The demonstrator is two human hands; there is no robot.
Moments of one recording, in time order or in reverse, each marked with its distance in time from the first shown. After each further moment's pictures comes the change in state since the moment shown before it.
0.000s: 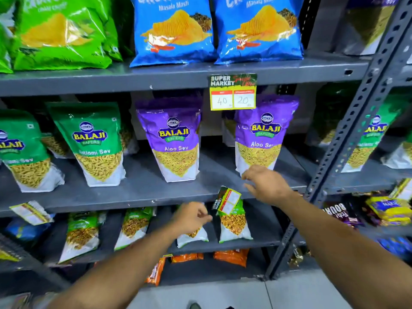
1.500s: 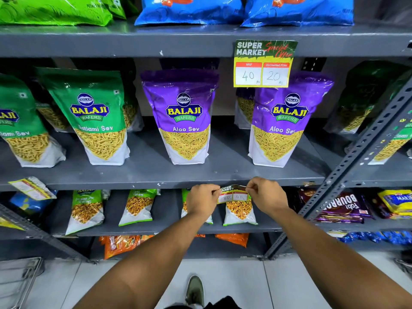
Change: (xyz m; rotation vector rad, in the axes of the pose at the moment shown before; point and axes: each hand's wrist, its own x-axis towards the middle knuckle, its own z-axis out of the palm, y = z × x) left_hand 0.023 0.004 0.031 -0.051 0.417 -0.064; right_hand -0.005 -0.018 0.078 0.289 -0.016 0.358
